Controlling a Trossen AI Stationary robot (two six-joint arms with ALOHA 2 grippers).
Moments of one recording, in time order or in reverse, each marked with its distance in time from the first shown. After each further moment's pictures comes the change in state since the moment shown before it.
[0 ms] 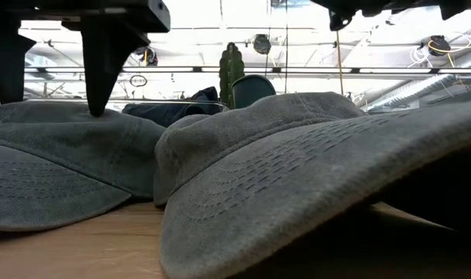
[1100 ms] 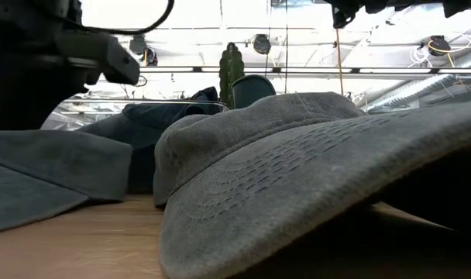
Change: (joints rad) left arm -0.011 0.001 -0.166 0.161 0.164 -0.036; right arm 0.000 -0.038 0.000 -0.019 -0.001 0.015
